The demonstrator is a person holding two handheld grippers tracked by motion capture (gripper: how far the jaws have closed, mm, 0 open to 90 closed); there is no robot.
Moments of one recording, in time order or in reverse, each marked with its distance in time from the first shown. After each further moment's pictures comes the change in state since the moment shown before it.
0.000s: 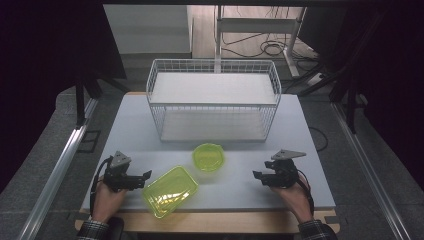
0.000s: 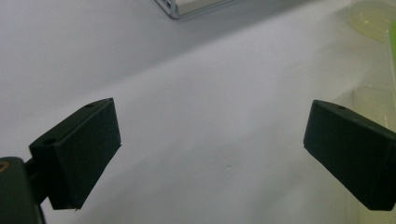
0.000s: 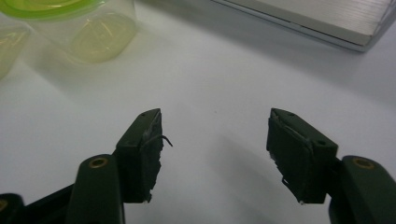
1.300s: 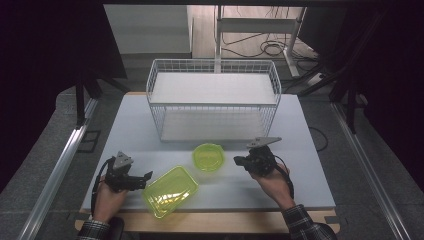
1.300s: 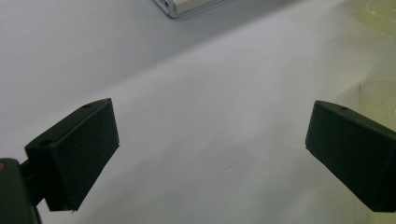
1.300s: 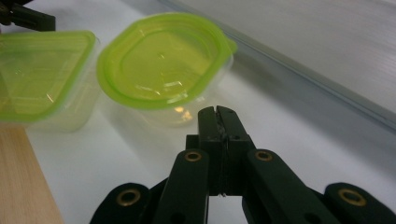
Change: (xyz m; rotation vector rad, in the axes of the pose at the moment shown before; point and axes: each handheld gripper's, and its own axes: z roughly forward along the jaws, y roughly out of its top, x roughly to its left) left arm -0.003 -0.001 0.003 0.004 0.019 0.037; right arm 0.043 0.062 0.022 -0.006 0.141 -0.097
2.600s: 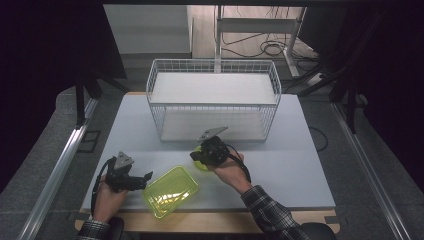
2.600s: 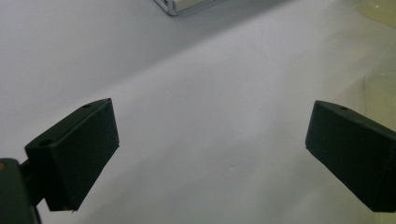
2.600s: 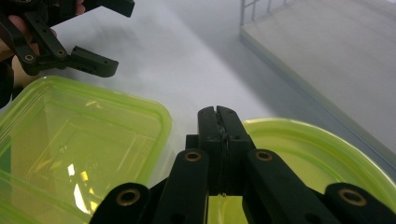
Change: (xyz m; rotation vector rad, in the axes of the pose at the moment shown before) left arm -0.001 0.000 0.001 0.013 0.006 0.018; right arm 0.062 0.070 0.090 0.032 0.163 -0.151
